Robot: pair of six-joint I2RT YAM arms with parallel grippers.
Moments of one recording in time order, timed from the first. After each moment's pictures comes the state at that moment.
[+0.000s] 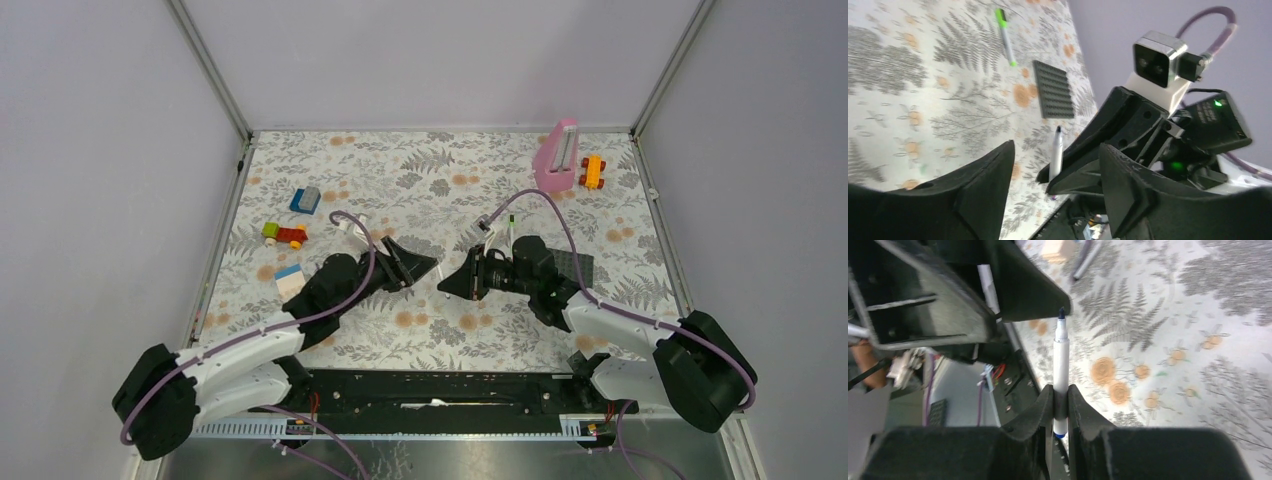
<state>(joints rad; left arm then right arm) -0.79 0.99 0.41 0.45 0.07 -1.02 0.69 1.21 0.47 0.49 -0.57 0.65</state>
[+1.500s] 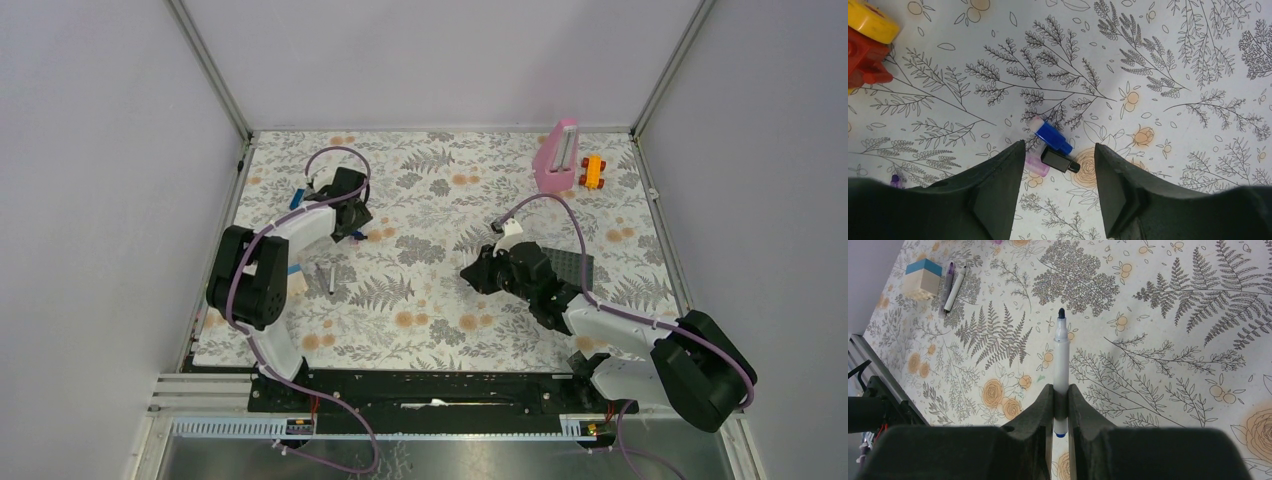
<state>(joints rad) -0.30 1.75 1.12 -0.37 -0.36 -0.86 0.69 1.21 0.43 0.34 -0.09 0.50</state>
